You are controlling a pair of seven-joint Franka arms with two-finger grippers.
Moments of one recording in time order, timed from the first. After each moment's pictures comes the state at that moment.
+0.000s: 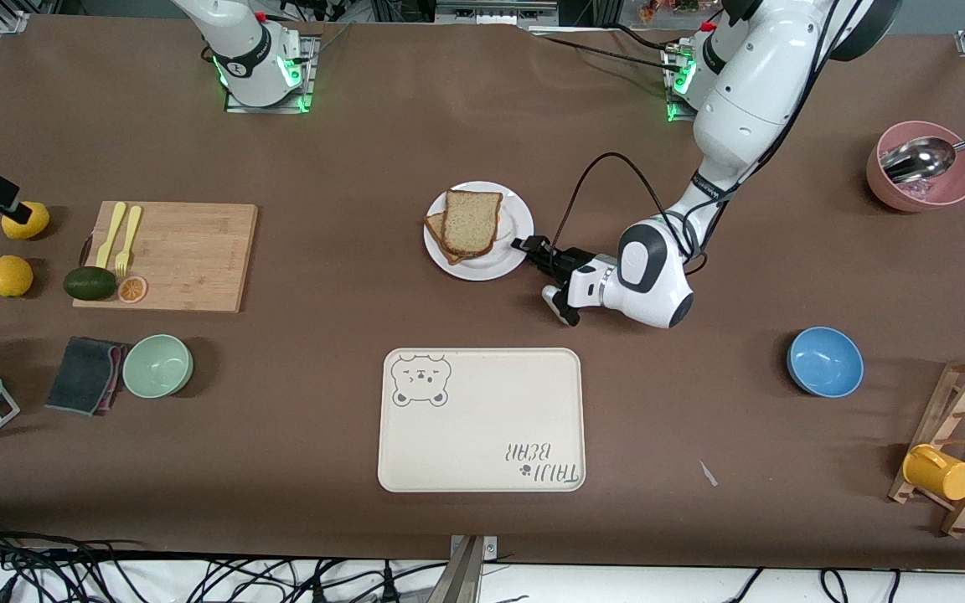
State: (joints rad) left arm -0.29 0.80 -0.17 -1.78 -1.09 1.95 0.84; right arm -0.03 0.00 -0.13 -1.62 0.05 1.69 -0.05
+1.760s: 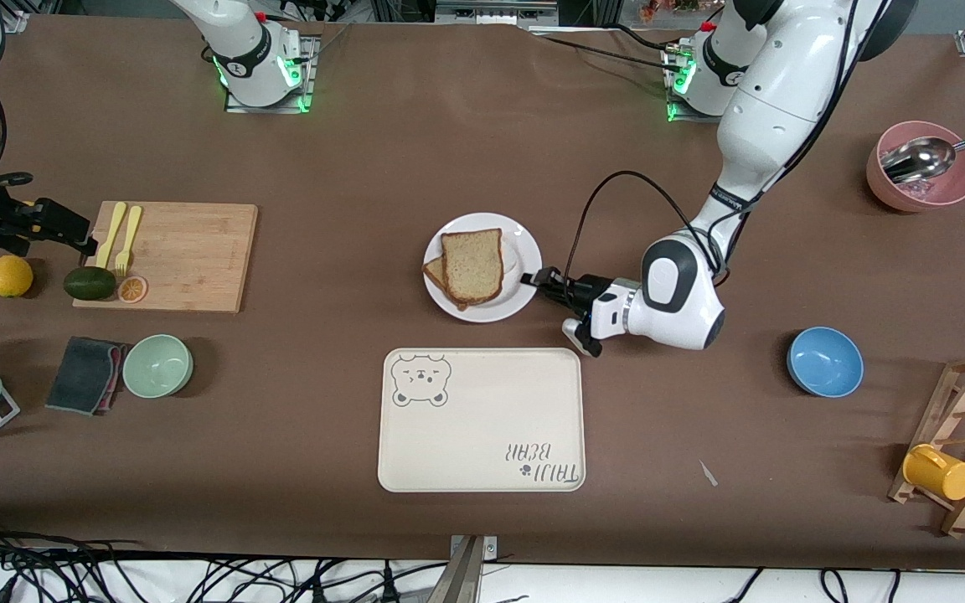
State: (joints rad) left arm -0.23 0.79 -0.17 -1.62 -1.09 1.96 0.69; right arm 0.01 0.06 -0.06 -1.66 0.06 1.79 -0.06
